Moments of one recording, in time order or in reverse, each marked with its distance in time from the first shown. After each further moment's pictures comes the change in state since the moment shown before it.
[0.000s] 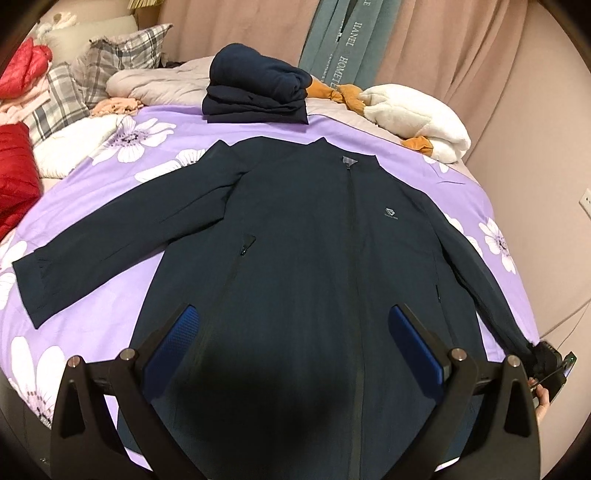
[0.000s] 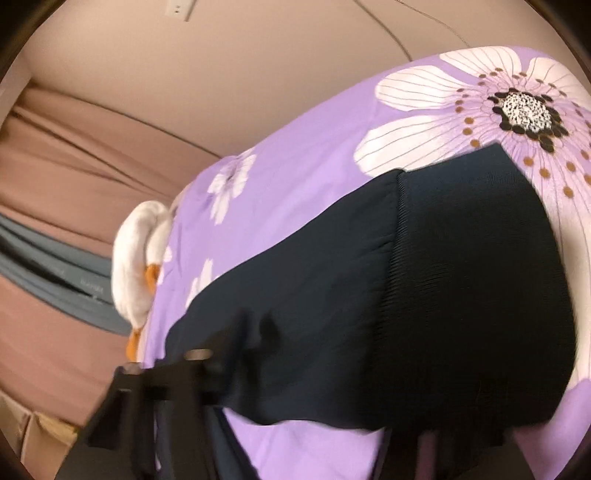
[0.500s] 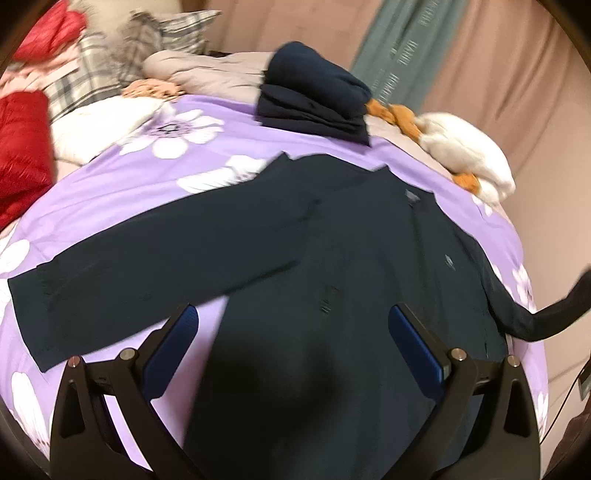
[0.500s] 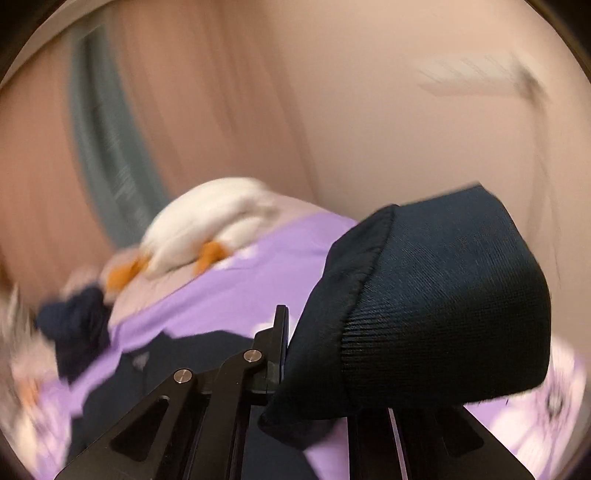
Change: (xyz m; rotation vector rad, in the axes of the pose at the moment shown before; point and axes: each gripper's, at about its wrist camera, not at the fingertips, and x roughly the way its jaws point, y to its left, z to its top) left arm 0.041 0.104 0.047 -0.153 -0.034 0.057; right arm -0.045 0.280 -0.060 -0.826 -0.172 -0.018
